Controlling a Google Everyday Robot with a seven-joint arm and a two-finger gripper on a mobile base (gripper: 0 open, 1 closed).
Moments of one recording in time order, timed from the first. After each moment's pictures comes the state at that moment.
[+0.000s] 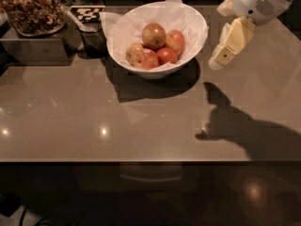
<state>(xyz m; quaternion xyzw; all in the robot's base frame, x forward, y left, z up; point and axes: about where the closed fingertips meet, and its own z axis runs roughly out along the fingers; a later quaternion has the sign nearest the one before) 0.565 -0.158 0.992 -0.58 0.76 0.08 0.28</state>
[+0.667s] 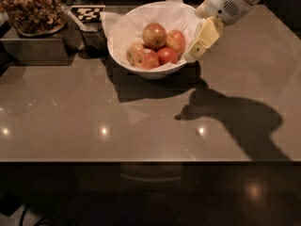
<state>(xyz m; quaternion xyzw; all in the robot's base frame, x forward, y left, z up) 0.613 -0.121 0.972 -0.58 0.75 0.13 0.29</state>
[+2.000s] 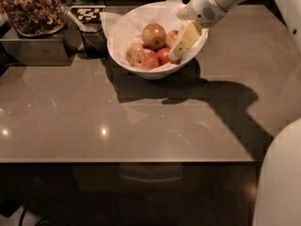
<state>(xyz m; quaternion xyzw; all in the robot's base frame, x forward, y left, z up) 0.663 -0.084 0.948 -0.60 0.72 0.17 0.31</state>
